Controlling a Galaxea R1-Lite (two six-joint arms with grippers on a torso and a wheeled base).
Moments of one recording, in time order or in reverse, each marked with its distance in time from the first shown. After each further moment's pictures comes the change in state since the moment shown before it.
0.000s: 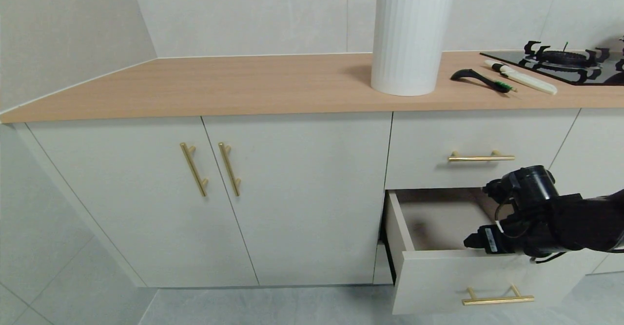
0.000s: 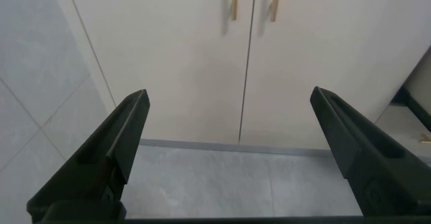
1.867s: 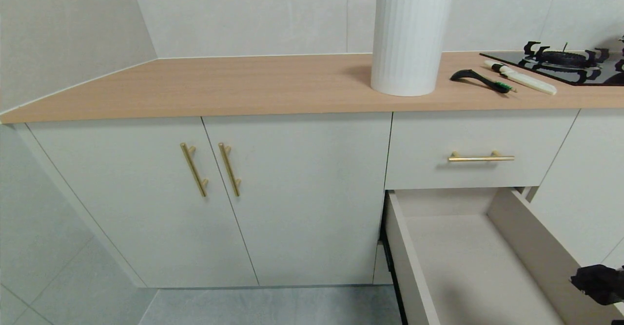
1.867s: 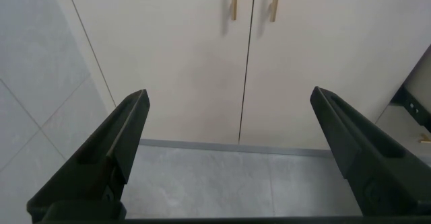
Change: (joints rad) left arm -0.001 0.001 0.000 0.000 0.000 0.000; right arm 0.064 -0.619 0.529 0.224 0.005 0.006
